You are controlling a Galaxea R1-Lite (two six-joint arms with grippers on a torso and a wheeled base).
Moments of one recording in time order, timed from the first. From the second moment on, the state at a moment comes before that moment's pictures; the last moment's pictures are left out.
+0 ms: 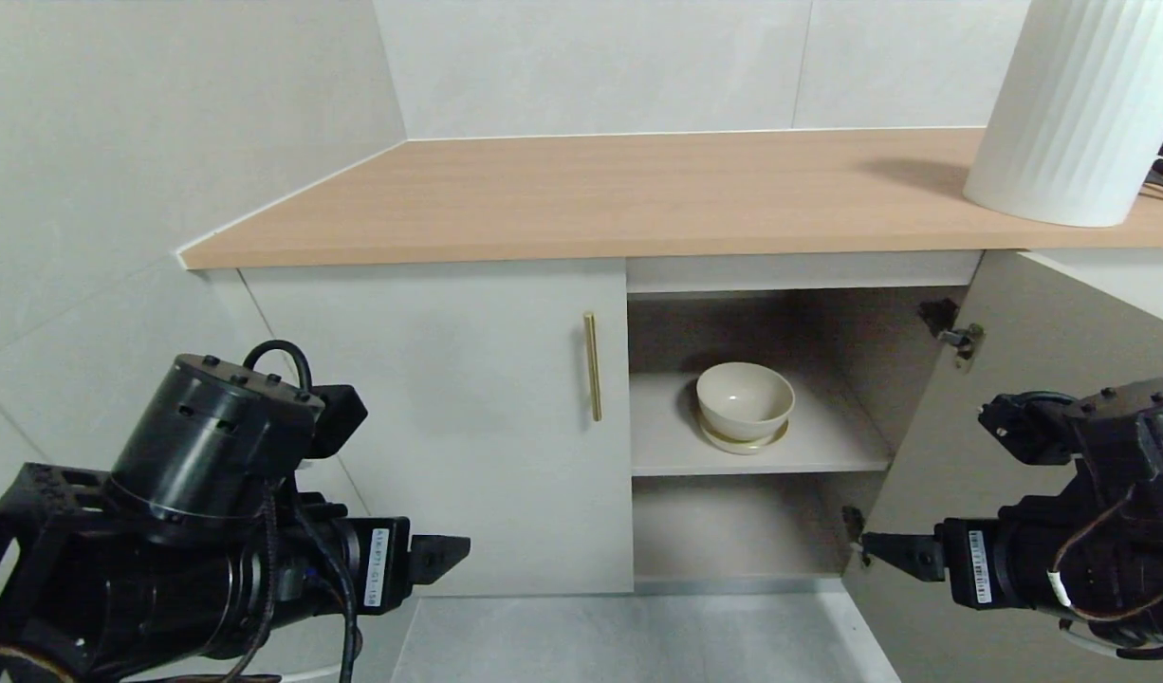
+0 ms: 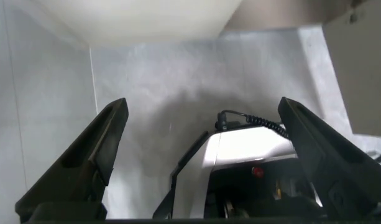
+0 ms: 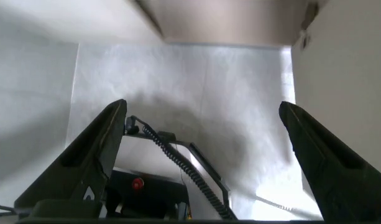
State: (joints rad) left arm -0.58 1.44 -0.77 0.17 0.24 -0.44; right arm 0.53 1.40 -0.62 -0.07 -0.18 0.39
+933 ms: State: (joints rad) left arm -0.58 1.45 -0.77 0.17 0.24 -0.44; right arm 0.55 1.39 -0.60 -0.06 -0.18 0.36
